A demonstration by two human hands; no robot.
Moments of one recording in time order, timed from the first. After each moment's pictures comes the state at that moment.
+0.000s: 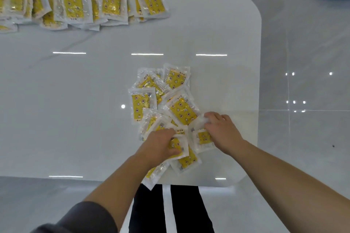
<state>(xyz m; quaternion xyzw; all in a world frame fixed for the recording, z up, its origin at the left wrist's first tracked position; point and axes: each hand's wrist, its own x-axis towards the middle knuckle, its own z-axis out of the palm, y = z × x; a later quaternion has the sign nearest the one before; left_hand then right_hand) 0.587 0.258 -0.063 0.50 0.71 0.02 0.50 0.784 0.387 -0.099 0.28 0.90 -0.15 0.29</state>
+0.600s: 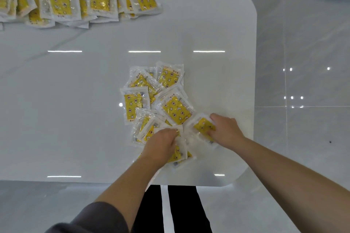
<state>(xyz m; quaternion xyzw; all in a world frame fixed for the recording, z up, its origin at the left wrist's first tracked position) 0.616 0.267 -0.083 0.54 0.74 0.02 0.40 0.790 0.404 -0.092 0.47 0.77 -0.34 0.27</state>
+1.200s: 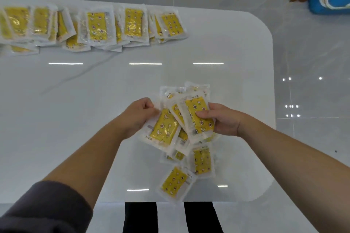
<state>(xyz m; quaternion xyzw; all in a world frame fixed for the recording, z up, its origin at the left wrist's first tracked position) 0.415 0.309 -0.032 0.16 0.70 0.30 0.64 0.651 0.435 -0.044 0.43 0.26 -0.86 0.09</state>
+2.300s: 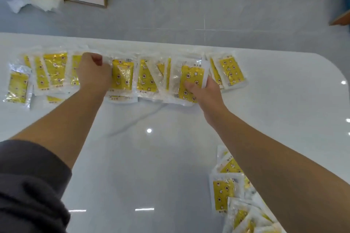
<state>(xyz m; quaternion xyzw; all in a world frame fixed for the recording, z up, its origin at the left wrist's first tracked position) 0.088 0.432 -0.085 0.15 0.92 0.30 0.19 0.340 0.513 -0.092 0.57 0.45 -0.67 -0.17</state>
